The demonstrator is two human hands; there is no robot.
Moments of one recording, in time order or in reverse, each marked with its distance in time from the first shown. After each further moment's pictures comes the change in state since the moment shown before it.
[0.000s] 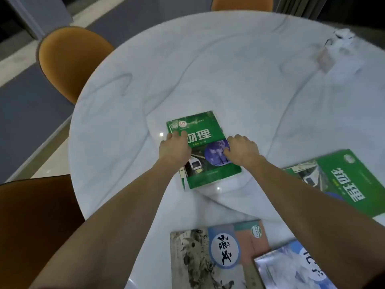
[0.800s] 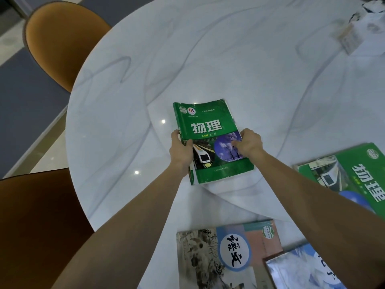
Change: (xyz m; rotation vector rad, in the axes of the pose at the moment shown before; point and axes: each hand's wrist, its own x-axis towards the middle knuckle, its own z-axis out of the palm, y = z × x) left_hand 0.008 -0.002 0.039 -1.278 -0.014 -0.565; right_hand 0.036 -0.001 0.027 0.575 -0.022 0.337
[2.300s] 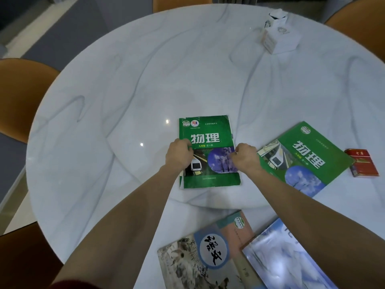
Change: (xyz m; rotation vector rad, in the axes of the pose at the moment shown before) left_hand -0.013 0.031 0.086 1.029 -0.263 0.548; right_hand -0.054 0.084 -0.060 0.013 0.134 0.168
